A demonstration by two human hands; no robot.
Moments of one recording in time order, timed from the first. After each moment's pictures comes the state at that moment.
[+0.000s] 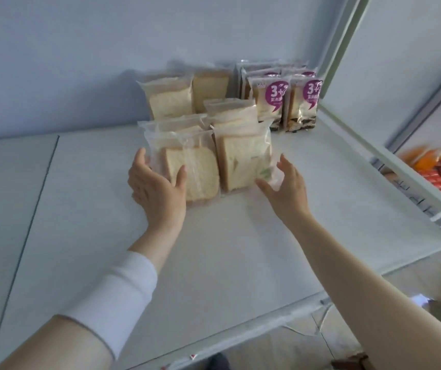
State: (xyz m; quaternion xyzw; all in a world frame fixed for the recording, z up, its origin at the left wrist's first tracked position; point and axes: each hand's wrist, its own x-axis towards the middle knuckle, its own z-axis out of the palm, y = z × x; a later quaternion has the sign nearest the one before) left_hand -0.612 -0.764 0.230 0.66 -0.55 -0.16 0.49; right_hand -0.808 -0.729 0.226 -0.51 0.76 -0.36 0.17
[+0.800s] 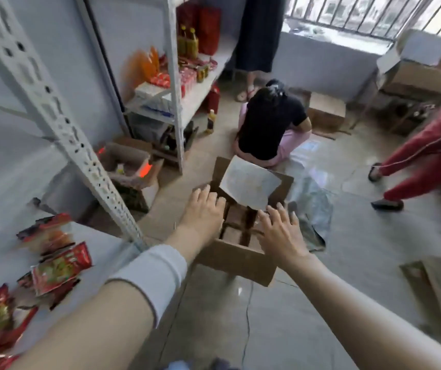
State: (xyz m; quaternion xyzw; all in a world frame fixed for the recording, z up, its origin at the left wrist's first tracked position) left_hand -1.057 -0.365 0.127 -0.02 -1.00 0.02 -0.06; right_hand -1.091 -0.189 0.113 -0.23 0.96 0.05 0.13
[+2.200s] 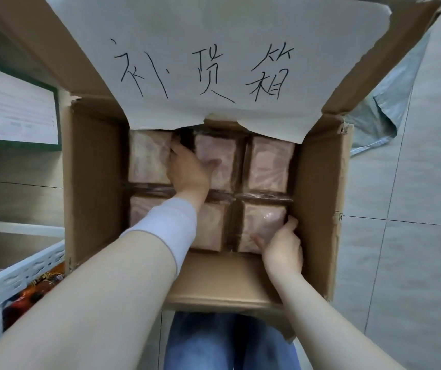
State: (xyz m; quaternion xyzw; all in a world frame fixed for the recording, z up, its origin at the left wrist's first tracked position) left_hand -1.383 -0.306 -0.390 0.40 -0.84 -0.30 -0.19; right_hand -1.290 -0.148 -0.349 0.36 0.81 -0.20 0.41
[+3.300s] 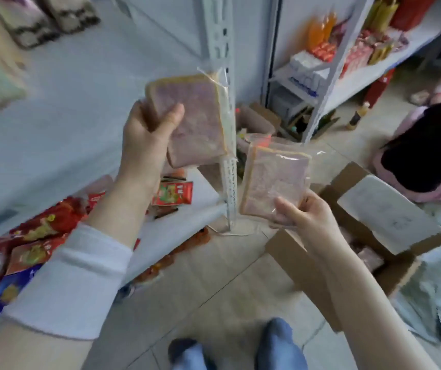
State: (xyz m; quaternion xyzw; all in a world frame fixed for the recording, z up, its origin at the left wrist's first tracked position) left_hand -0.919 -0.517 0.221 0.39 -0.59 -0.55 0.45; right_hand -1.071 -0.331 0.145 -0.20 0.64 -0.59 0.44
